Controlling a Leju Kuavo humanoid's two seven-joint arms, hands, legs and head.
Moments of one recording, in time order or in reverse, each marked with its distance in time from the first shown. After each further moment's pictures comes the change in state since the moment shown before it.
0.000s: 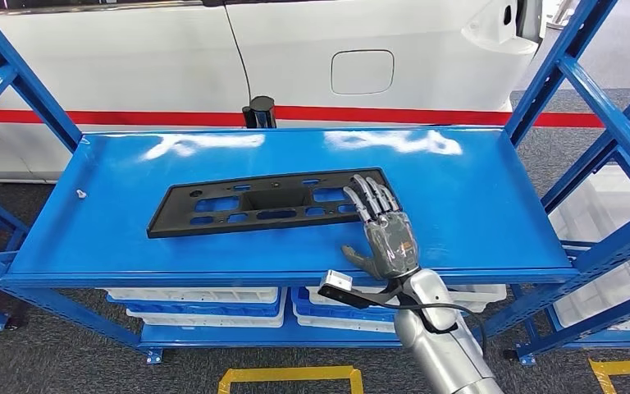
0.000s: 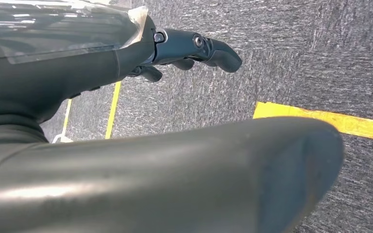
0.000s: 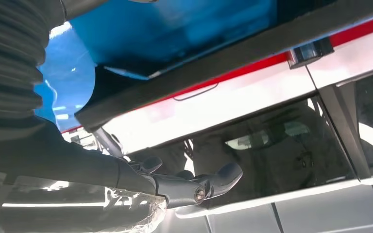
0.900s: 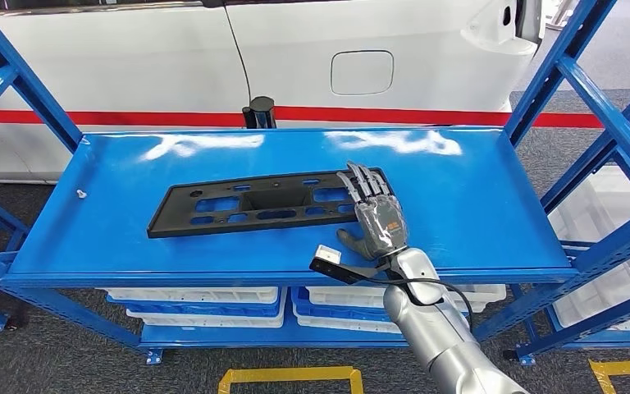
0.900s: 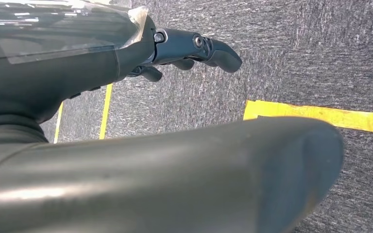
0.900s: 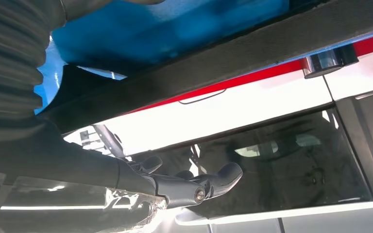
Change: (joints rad) left arm 0.000 0.002 -0.038 0.000 -0.006 -0.015 -0.017; right arm -0.189 0.064 0.001 0.307 0.066 -0.062 0.027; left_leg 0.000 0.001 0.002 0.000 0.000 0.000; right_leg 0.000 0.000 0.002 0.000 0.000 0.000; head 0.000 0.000
